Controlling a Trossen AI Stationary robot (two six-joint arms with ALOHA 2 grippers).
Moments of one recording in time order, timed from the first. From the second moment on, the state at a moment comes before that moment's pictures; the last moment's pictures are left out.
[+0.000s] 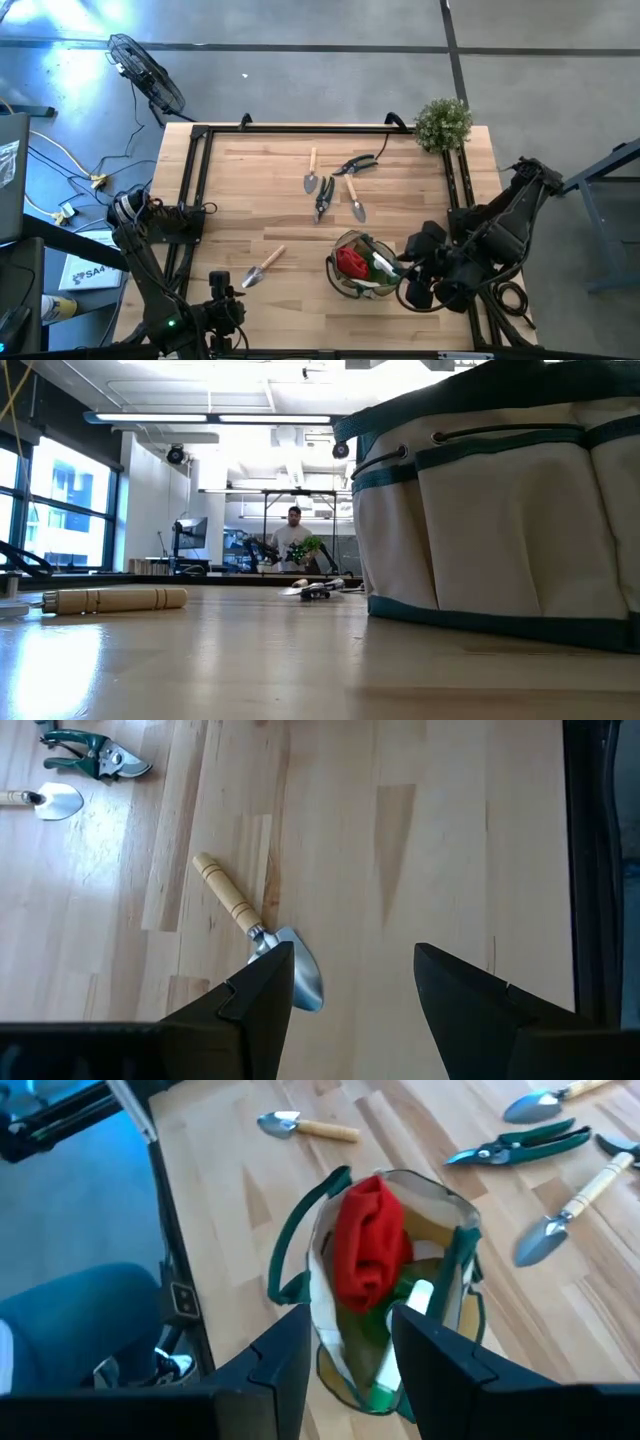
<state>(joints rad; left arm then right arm) -1.07 1.76 1.52 -1.25 -0.62 -1.08 0.80 1.46 1.60 -1.19 0.54 1.12</state>
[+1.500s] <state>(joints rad) -1.07 1.76 1.52 -1.23 -0.62 -1.04 0.80 1.46 1.60 -1.12 0.54 1.12</state>
